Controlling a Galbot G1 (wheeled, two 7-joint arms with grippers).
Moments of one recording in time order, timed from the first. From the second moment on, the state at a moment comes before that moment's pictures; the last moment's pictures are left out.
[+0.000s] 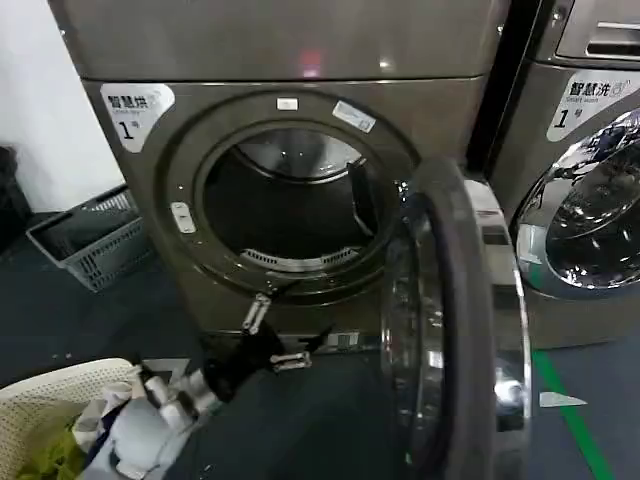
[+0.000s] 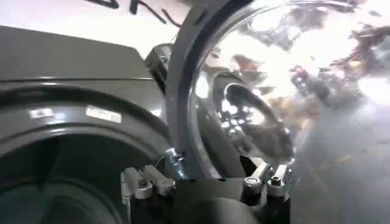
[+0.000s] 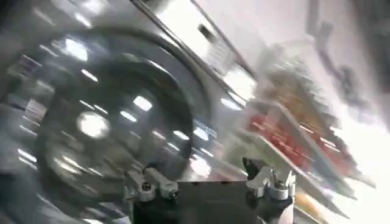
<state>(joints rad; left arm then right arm) 1.14 -1.06 -0.23 -1.98 -0.11 -0.40 0.46 -1.88 1.37 1.69 2.01 0.30 0.12 0.05</state>
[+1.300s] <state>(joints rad) 0.67 -1.40 0.29 -1.58 -0.03 -0.39 0.41 -1.82 1.58 2.07 1.89 0.11 -0.06 0.36</state>
